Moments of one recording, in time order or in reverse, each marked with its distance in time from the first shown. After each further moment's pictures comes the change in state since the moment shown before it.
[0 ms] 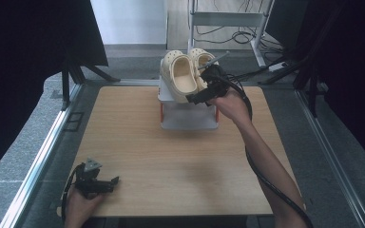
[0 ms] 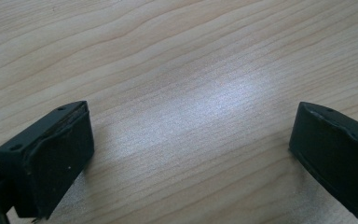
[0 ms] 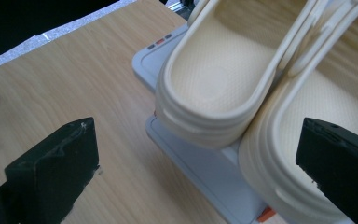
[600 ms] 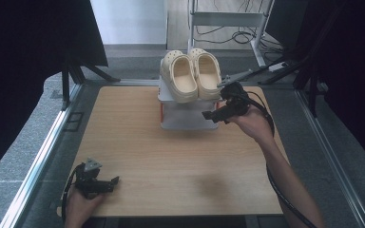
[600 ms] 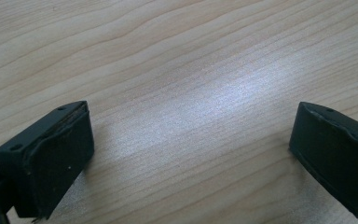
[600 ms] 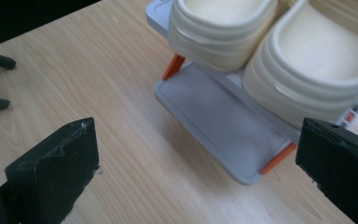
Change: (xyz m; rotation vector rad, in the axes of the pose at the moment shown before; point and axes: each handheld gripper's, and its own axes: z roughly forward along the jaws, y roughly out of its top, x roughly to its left) left arm 0.000 0.000 0.000 -0.001 0.000 -0.002; right arm 0.002 -0.058 -0.039 -0.003 0.021 -0.012
